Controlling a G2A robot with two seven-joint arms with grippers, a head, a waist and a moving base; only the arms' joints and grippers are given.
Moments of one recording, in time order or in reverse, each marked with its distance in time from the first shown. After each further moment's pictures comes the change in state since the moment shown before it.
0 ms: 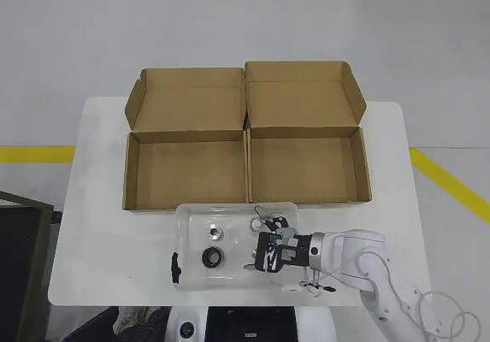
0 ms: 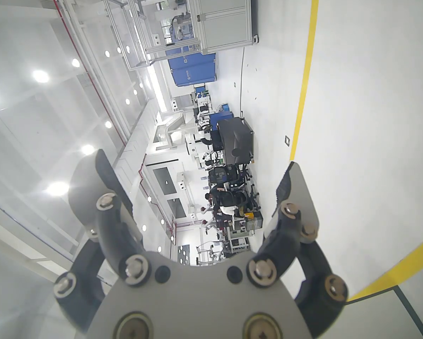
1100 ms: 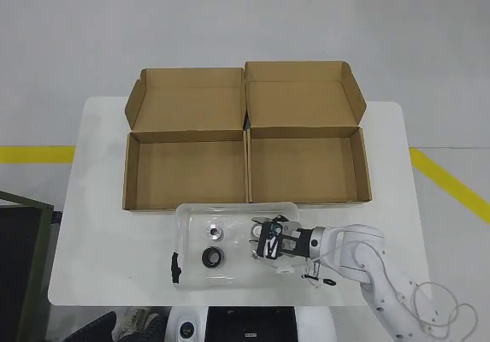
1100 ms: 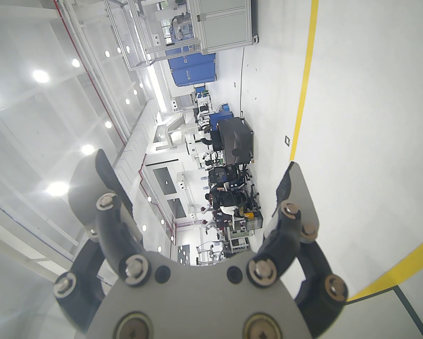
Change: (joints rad) left arm 0.000 0.000 0.000 0.000 0.000 0.000 0.000; right arm 0.044 0.018 -0.019 0.080 -0.005 0.058 0.032
